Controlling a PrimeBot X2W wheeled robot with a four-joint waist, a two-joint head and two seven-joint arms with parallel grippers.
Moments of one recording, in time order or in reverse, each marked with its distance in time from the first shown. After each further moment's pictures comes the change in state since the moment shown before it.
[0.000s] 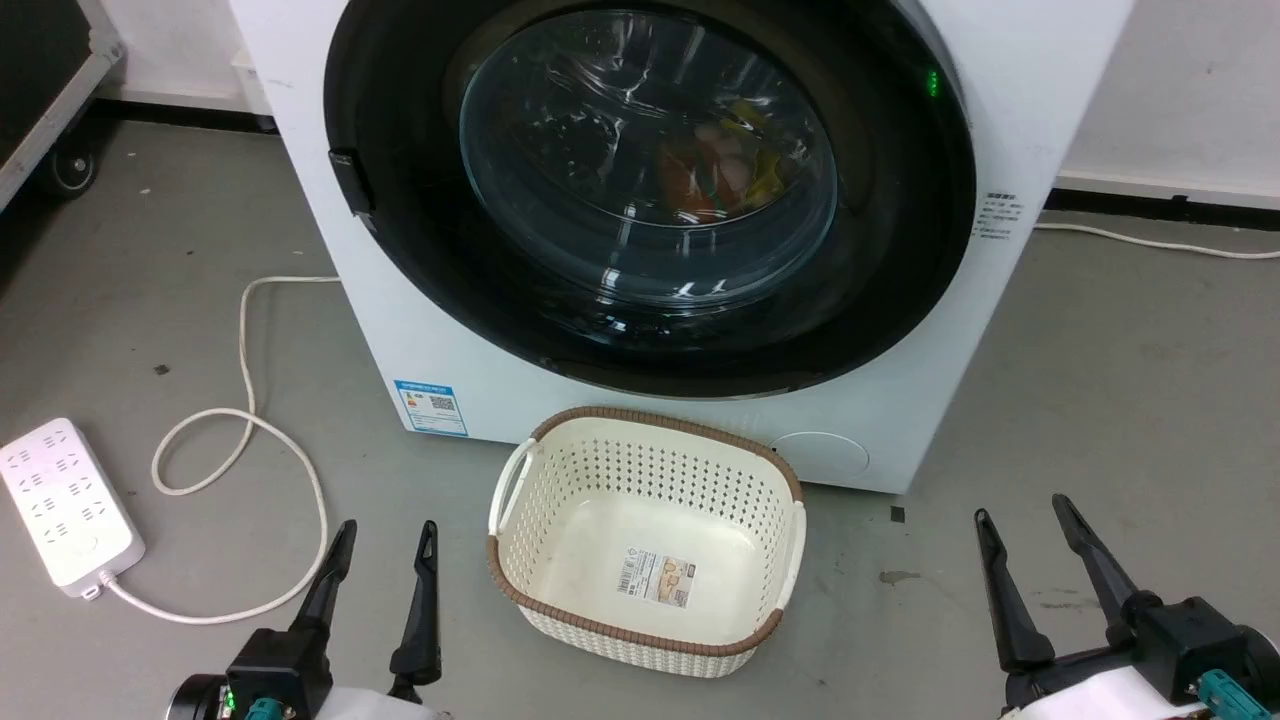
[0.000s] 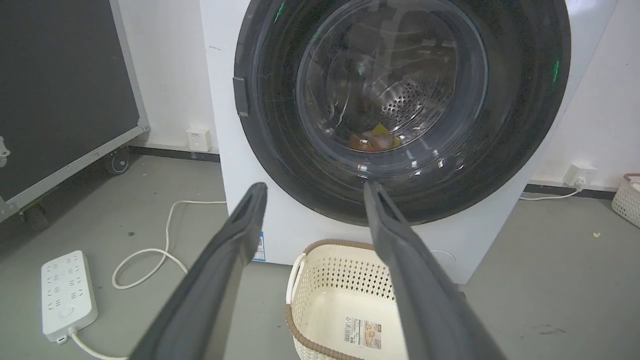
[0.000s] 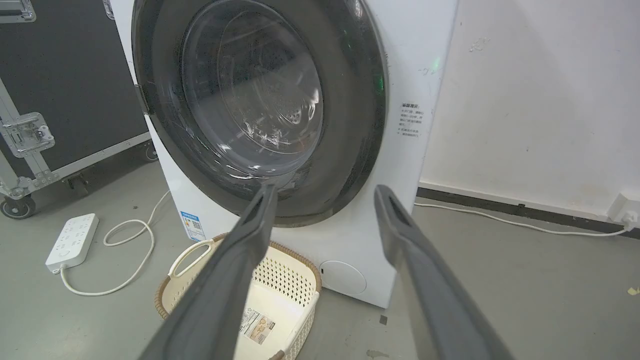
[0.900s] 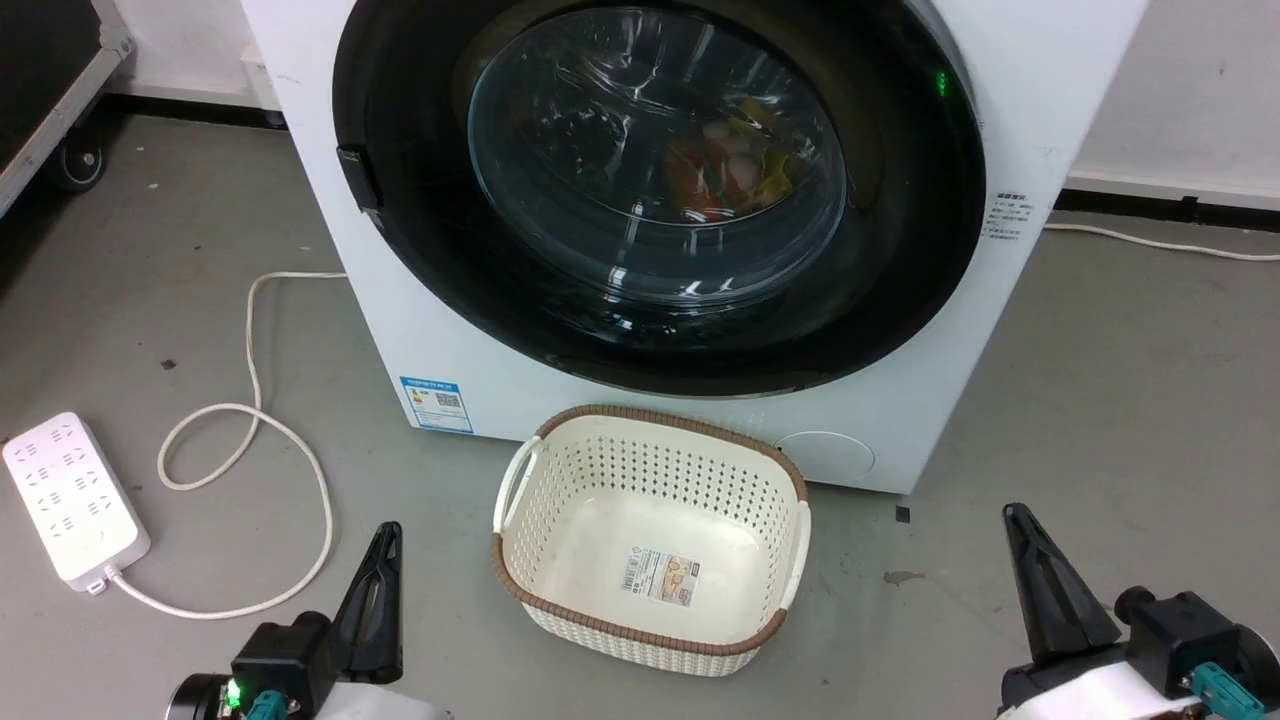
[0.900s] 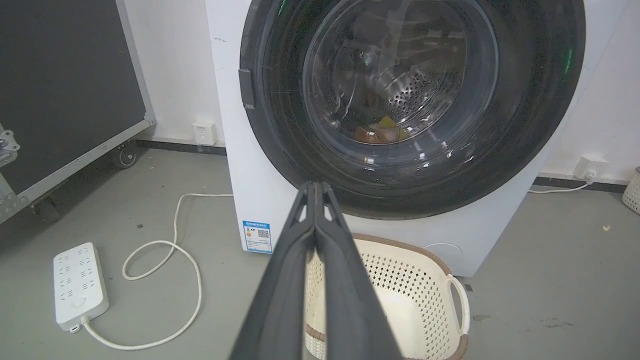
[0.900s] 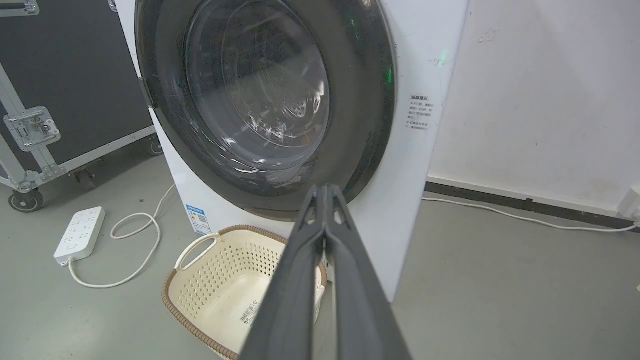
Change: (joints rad) left arm -0.001 0.000 0.002 -0.004 0.011 0.008 0.030; right arm -0.001 0.000 0.007 -0.004 0.006 0.000 0.028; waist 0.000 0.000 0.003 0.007
